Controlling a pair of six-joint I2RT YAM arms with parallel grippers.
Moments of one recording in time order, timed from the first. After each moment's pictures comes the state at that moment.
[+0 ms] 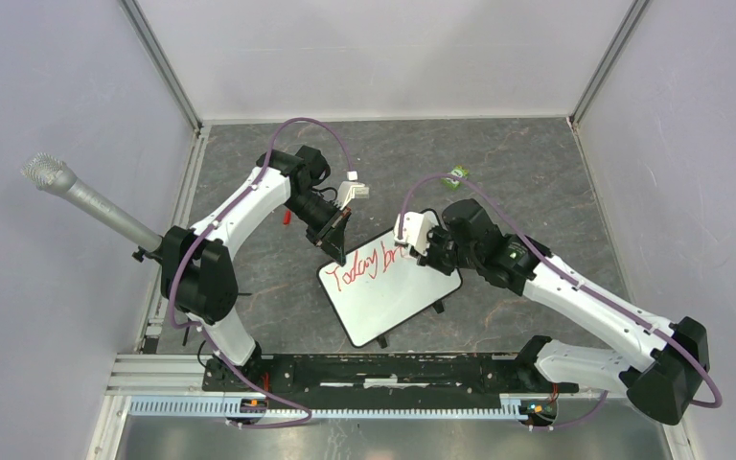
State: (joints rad) left arm -0.42 1.71 1.46 -1.30 0.79 0.48; right arm 0.79 1.11 0.93 -0.52 -0.16 -0.50
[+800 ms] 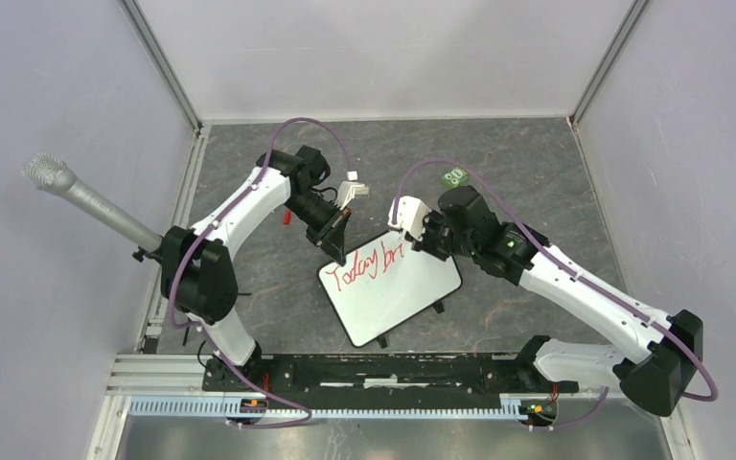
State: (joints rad) left arm -0.42 1.71 1.46 -1.30 0.79 0.48; right arm 0.79 1.16 1.04 -0.54 -0.10 -0.51
